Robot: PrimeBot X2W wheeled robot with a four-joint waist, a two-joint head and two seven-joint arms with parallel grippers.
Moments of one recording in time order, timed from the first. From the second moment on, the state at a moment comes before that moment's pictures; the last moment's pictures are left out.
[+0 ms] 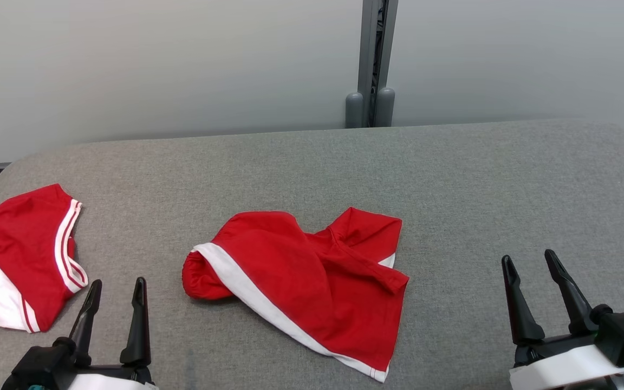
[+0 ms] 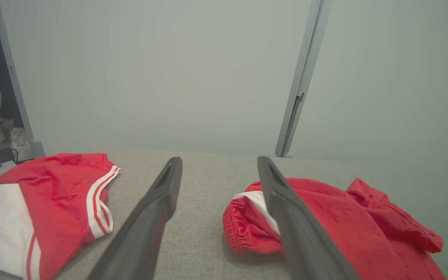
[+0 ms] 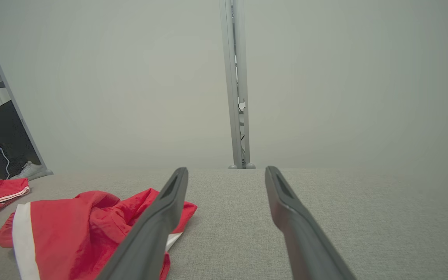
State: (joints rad) left arm 0.08 0.11 0.01 0.12 -0.29 -0.07 -0.26; right arm 0.01 -0.08 0.06 0.11 0.21 0.13 -0.26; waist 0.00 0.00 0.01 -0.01
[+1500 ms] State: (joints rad) left arm -0.06 0.14 0.03 0.31 -0.37 -0.13 -0.03; right arm -0.03 -0.08 0.07 0.11 0.21 0.13 -0.26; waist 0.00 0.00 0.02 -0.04
